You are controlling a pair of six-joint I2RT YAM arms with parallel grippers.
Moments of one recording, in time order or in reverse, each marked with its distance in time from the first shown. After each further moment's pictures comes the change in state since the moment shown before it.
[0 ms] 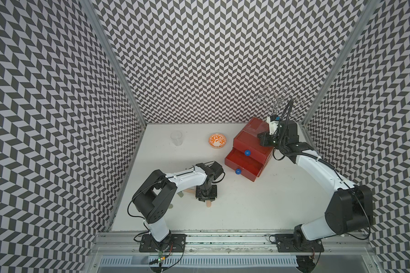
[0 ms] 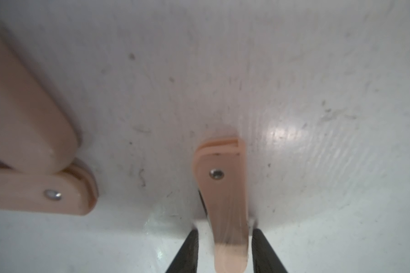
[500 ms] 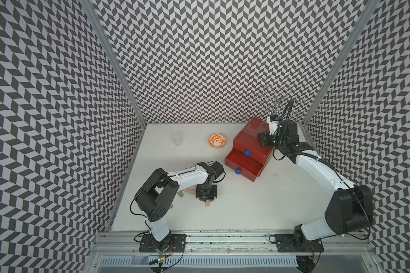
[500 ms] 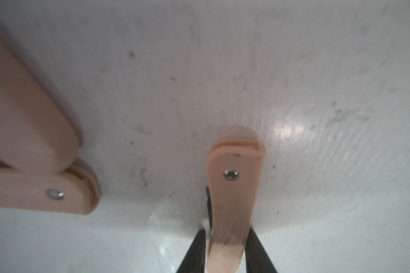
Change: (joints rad) left arm 0.000 0.027 0.027 -0.035 -0.002 0.012; right arm 0.000 0.001 0.000 0.000 -0.002 0.000
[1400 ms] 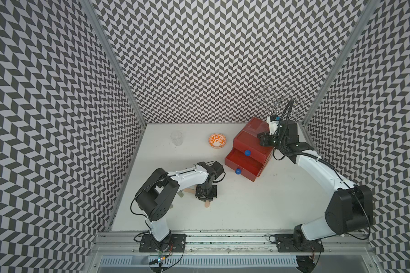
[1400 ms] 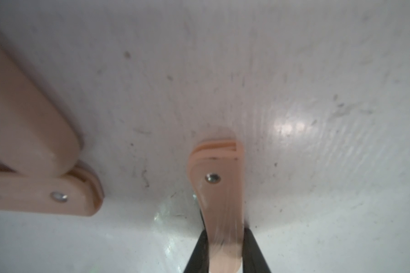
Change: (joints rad) left arm 0.013 0.002 0.005 -0.013 -0.018 0.035; right arm 0.000 0.000 0.000 0.000 -0.003 0.000
